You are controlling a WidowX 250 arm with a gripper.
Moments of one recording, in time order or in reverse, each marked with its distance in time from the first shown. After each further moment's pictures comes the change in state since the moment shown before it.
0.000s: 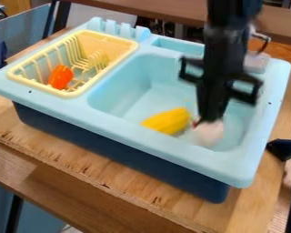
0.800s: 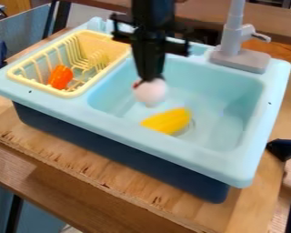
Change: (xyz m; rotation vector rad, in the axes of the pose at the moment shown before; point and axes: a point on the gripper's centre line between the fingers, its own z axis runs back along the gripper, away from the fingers) arm -0.031 0.077 0.042 0.019 0.010 0.161
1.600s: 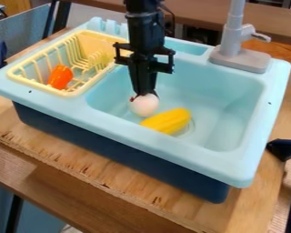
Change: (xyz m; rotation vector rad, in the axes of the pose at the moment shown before) arm 0.037 0.034 -0.060 -0.097 0.129 -0.062
